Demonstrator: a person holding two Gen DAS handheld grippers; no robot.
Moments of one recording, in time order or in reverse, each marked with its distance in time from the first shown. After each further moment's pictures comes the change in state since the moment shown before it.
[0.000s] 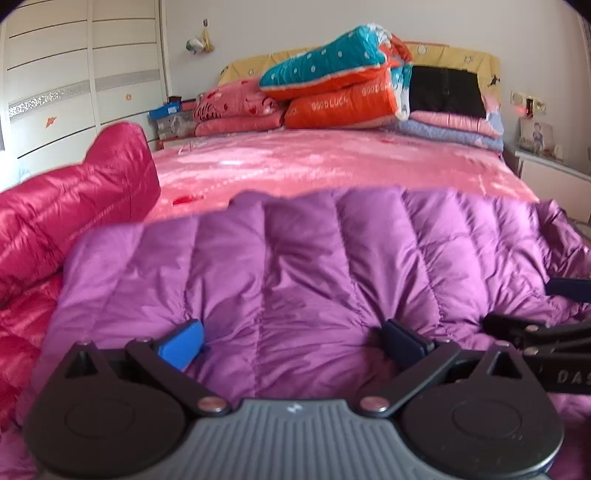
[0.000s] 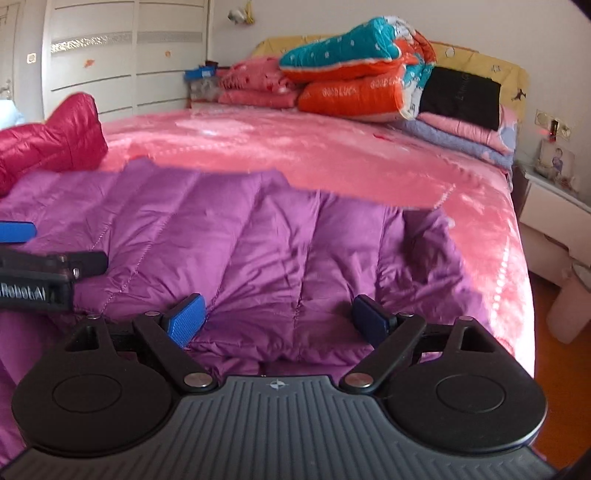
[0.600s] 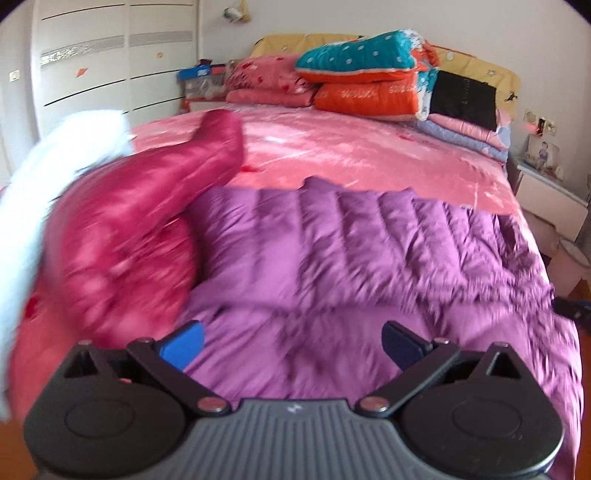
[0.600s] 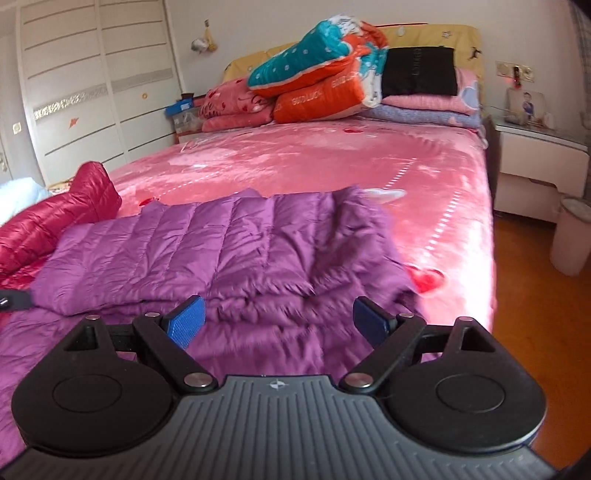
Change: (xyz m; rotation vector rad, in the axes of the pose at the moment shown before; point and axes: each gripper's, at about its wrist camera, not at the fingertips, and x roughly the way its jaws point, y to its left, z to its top) left arm -0.165 0.088 -0.019 -0.127 0.116 -0.007; right arm -0.134 -0.061 -0.025 0.227 -0.044 0.056
